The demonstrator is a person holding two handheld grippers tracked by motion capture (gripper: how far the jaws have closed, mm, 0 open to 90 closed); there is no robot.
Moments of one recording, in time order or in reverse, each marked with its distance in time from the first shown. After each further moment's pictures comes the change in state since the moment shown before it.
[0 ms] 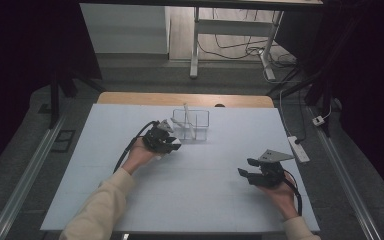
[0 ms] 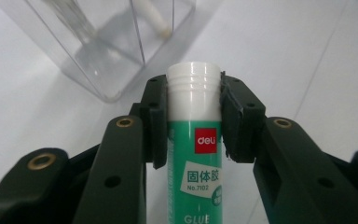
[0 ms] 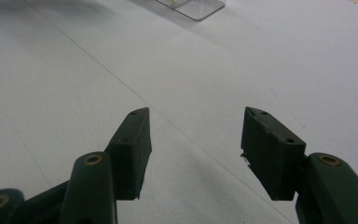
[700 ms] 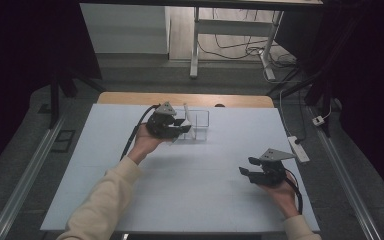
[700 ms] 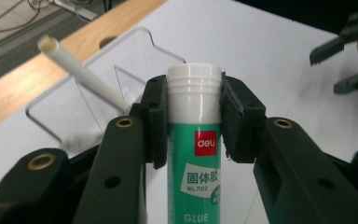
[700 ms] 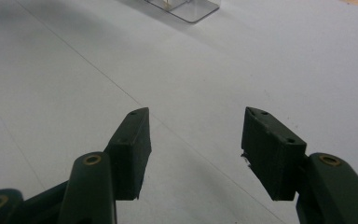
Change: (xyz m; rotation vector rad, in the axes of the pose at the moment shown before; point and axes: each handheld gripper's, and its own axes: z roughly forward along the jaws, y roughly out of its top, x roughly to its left) left arm -0.007 0.055 -0.032 -0.215 -0.001 -0.008; right arm -0.005 0.000 -0.001 -0.010 -0.003 0.012
